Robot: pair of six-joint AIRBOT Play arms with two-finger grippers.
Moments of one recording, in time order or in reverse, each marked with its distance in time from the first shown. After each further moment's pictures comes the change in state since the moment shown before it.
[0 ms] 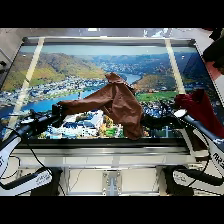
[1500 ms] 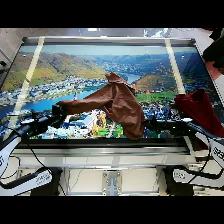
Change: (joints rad) left arm 0.000 -0.002 -0.001 0.010 -0.004 0.000; right arm -0.153 -0.065 -0.120 0.389 0.041 -0.317
